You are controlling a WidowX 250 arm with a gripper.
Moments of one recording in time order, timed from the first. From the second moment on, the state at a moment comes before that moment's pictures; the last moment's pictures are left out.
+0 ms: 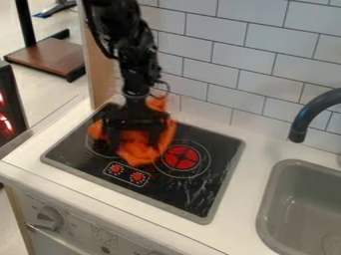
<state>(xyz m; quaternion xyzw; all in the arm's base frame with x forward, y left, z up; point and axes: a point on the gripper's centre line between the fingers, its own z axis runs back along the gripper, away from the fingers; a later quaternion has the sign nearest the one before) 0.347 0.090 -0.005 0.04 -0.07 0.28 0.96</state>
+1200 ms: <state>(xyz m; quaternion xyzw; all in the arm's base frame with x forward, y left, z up) 0.308 0.145 0.006 0.04 -0.04 0.36 0.93</state>
